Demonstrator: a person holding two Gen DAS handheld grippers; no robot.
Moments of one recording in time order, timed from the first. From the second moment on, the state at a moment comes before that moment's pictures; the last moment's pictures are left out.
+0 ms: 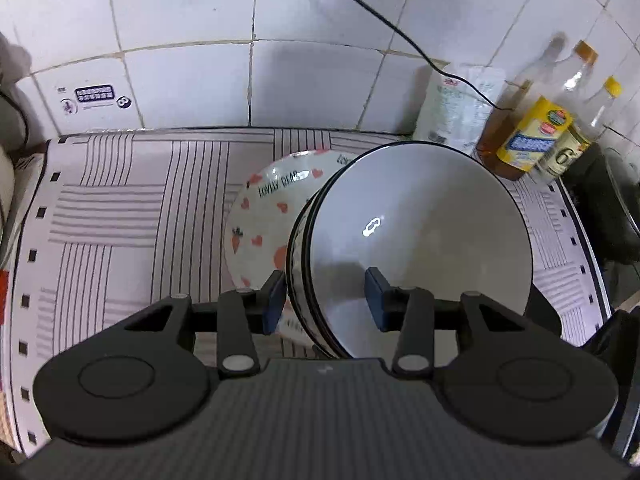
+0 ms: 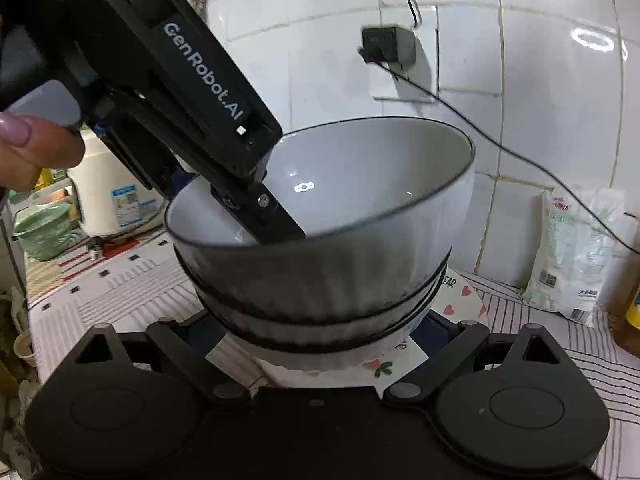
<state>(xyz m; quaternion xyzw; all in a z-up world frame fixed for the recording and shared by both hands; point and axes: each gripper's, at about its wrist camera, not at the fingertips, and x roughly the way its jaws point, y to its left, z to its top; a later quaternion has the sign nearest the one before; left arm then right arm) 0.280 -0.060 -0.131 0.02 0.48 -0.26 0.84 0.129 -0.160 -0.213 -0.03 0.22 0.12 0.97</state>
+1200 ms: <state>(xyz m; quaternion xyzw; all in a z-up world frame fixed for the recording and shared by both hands) 0.313 -0.080 -0.157 0.02 0.48 -0.21 0.85 0.195 -0.177 -0.237 -0.01 0.32 0.08 0.94</state>
